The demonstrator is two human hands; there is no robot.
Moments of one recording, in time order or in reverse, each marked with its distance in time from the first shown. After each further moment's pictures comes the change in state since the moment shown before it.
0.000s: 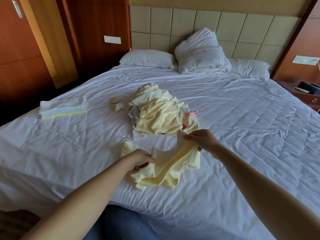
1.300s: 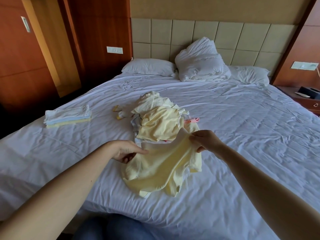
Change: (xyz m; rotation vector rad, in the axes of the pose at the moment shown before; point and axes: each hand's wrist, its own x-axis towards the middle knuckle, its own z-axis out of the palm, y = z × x) left_hand -0.026 0.024 -0.081 -0.089 -0.125 -0.106; right_hand 0.007 -0.017 -0.012 0.059 -0.012 0.004
